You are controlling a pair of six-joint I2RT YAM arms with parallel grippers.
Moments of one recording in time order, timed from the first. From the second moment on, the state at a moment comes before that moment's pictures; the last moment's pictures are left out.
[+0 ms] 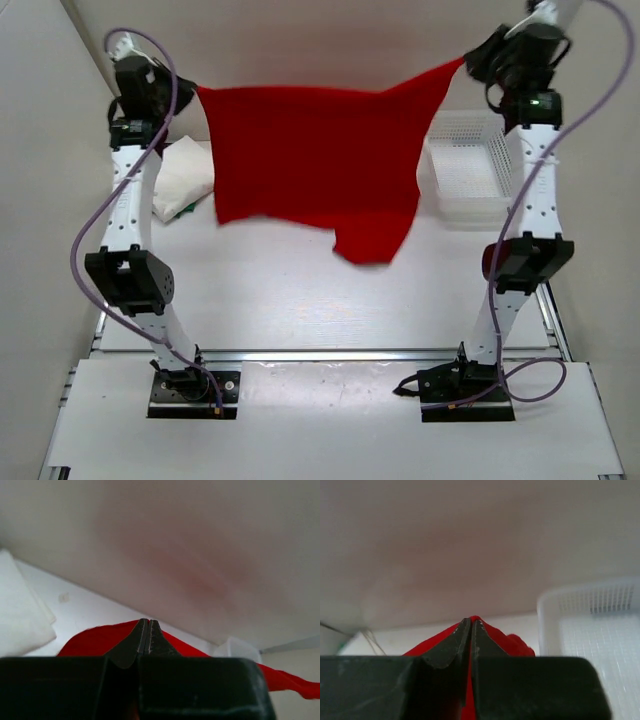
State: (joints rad) left arm 0.04 1.82 2.01 -0.40 0.08 -0.66; right arm -0.05 2.01 2.41 -0.56 -0.19 0.37
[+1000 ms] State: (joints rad) left arm 0.04 1.03 0.54 -0.09 -0.10 -0.66; right arm -0.10 1.00 0.67 -0.36 -0.12 0.45
